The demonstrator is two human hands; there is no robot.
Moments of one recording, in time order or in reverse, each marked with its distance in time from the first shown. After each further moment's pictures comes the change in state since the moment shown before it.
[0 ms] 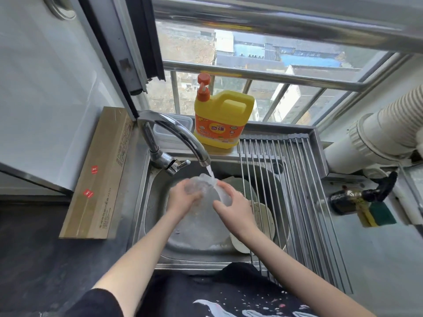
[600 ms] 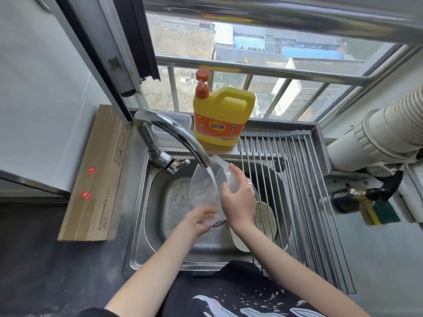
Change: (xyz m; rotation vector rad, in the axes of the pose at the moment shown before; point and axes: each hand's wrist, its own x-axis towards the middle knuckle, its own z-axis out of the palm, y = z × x) left_hand -0.021 -0.003 0.048 -0.856 -0.329 -0.811; right_hand 0.021 -0.007 0.010 -0.016 0.361 0.006
